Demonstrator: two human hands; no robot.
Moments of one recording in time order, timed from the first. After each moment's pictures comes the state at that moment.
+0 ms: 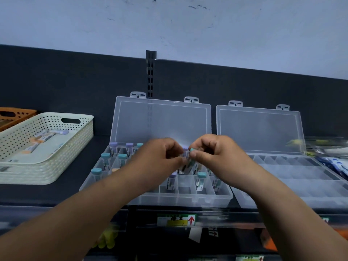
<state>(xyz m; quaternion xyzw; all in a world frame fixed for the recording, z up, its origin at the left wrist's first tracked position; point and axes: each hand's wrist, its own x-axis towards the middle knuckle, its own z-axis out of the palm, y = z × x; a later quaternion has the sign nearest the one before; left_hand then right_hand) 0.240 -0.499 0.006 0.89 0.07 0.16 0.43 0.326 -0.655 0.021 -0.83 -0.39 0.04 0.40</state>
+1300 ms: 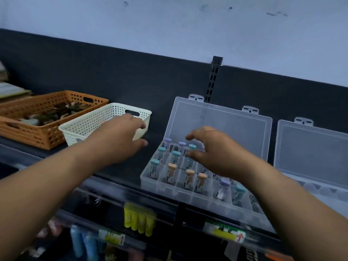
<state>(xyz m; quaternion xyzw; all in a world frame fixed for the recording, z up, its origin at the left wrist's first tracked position) 0.148 -0.348 0.013 0.95 0.25 0.19 0.02 0.299 -0.534 0.031 -0.83 -0.54 -0.01 0.14</state>
